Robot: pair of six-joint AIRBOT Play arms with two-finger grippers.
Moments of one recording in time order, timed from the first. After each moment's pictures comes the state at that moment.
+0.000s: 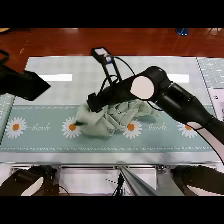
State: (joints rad) left arm -0.29 -0.85 1.42 1.42 -1.53 -1.58; right arm 0.78 -1.37 1.41 -1.21 0.98 1.64
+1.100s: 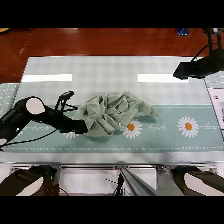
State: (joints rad) left arm -0.29 -1.05 0.69 1.05 -1.20 -1.50; right arm -0.03 -1.23 1.41 -1.34 1.30 1.40
